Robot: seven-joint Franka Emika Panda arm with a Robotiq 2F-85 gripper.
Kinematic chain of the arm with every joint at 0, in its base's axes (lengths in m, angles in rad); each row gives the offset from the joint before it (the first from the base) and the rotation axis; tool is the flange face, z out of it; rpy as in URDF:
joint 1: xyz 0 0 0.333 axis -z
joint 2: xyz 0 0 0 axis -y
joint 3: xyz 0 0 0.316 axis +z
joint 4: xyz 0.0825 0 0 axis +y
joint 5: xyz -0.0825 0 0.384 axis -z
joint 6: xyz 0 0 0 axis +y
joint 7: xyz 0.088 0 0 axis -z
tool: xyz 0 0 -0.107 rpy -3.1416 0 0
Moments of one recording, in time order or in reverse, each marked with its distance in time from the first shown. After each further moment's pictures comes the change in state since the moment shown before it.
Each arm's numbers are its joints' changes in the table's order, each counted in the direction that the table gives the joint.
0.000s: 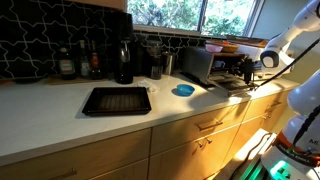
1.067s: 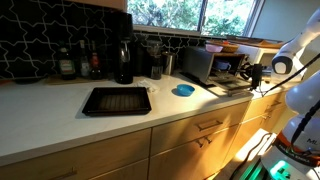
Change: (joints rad) arm 0.090 0.056 -0.053 0.122 0.079 0.178 -0.067
